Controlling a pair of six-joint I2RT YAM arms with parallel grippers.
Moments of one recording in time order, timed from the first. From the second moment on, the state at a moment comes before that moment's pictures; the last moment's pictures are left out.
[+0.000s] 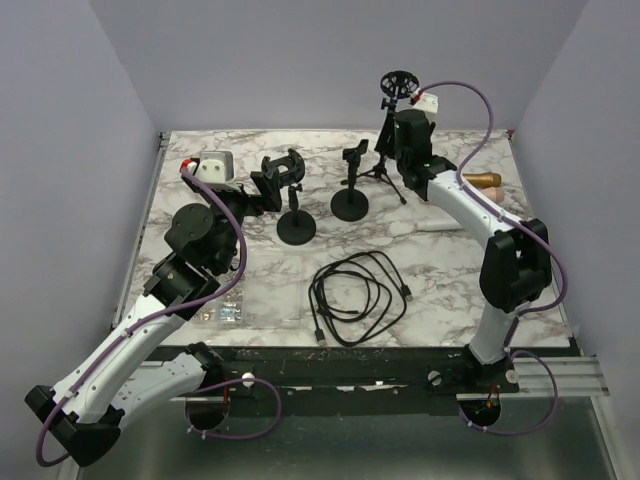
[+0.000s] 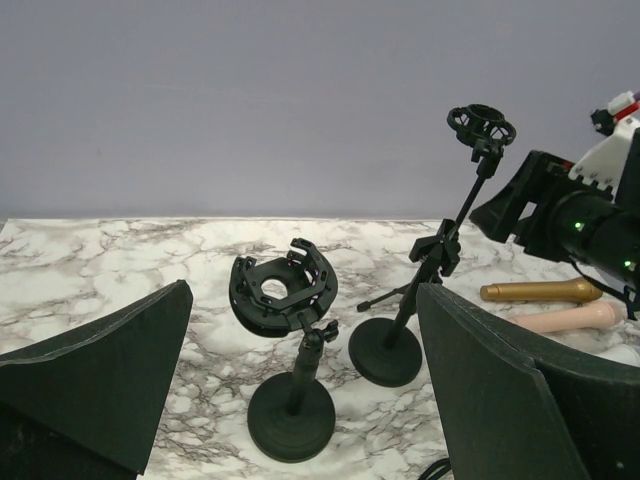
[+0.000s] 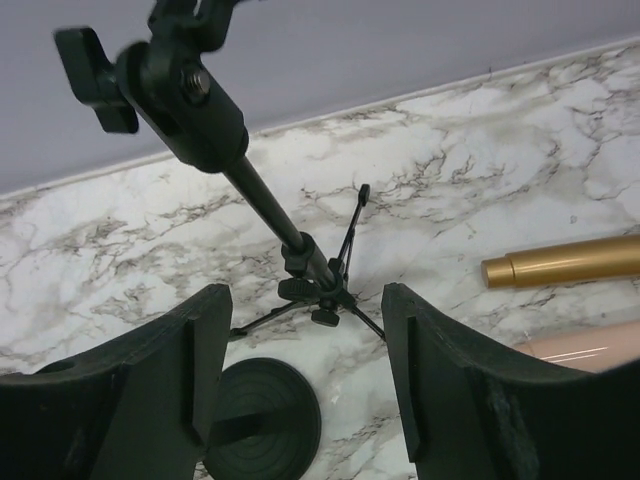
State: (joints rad) left arm -0.67 0.84 0.98 0.02 -0.47 -0.14; right arm 0.42 1.85 1.54 -0.05 0.46 0.36
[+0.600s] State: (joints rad) left arm -0.67 0.85 0.98 0.02 -0.47 -0.14; right arm 0.41 1.85 1.98 -0.06 0.42 0.25
